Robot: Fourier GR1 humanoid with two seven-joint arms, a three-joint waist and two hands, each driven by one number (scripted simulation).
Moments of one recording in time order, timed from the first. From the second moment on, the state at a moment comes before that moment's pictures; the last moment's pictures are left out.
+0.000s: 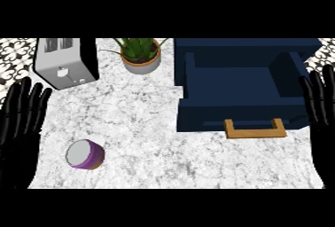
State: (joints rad) left arm 0.06 0.11 0.00 -2.10 0.00 -0.01 0.00; right arm -0.03 -0.10 -0.02 -2.10 0.01 0.02 -0.01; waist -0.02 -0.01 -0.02
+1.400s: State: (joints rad) left arm 0.30 0.43 0.19 -2.11 0.61 -0.64 0.18; right arm 0.21 -0.09 -0.11 -2.08 -0.04 0.06 0.10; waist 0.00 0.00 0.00
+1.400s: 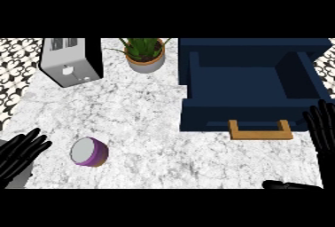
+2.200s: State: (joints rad) left arm 0.19 0.27 0.19 -1.89 0.37 -0.74 0.11; right arm 0.27 -0.08 -0.17 -2.10 -0.08 0.13 0.07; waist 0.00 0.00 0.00
